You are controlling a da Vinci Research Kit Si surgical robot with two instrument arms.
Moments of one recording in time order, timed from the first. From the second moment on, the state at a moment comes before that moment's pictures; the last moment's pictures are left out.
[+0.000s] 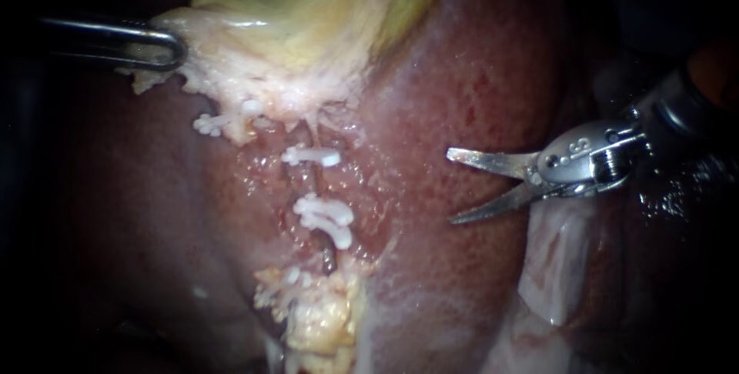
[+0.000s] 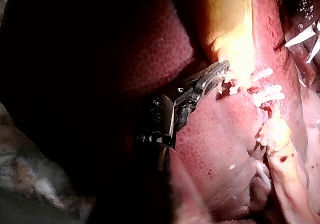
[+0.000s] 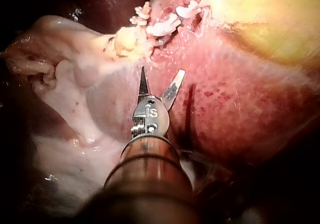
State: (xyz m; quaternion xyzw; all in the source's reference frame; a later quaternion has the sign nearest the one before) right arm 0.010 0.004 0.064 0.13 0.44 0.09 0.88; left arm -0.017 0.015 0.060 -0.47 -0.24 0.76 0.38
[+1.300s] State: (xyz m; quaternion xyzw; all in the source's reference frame) right arm 0.023 0.002 0.072 0.37 0.46 0.18 0.79; left arm -0.017 0.014 0.060 -0.47 -0.24 0.76 0.38
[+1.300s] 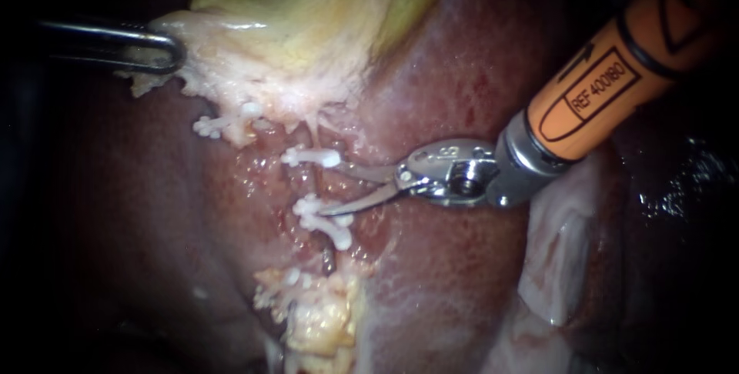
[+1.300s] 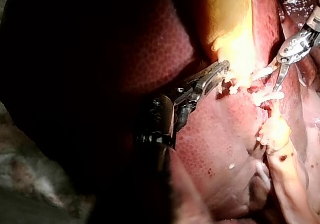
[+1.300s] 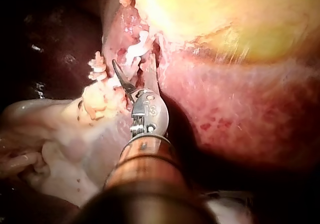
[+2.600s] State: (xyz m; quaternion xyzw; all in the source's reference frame) right arm 0.029 0.002 0.072 0.41 0.56 0.14 0.71; left arm -0.017 0.014 0.060 -0.47 -0.24 0.76 0.38
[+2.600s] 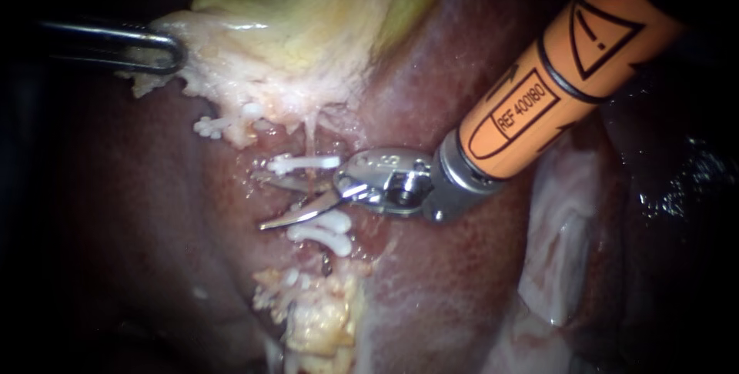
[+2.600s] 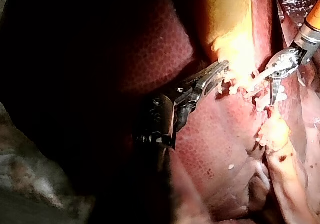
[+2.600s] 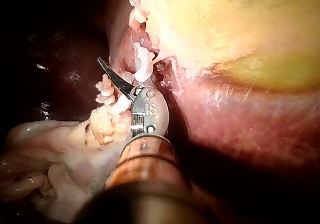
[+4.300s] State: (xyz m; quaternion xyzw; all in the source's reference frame) right arm 0.029 0.002 0.069 0.44 0.54 0.21 0.69; left arm -0.017 0.014 0.060 -0.47 -0.24 0.76 0.38
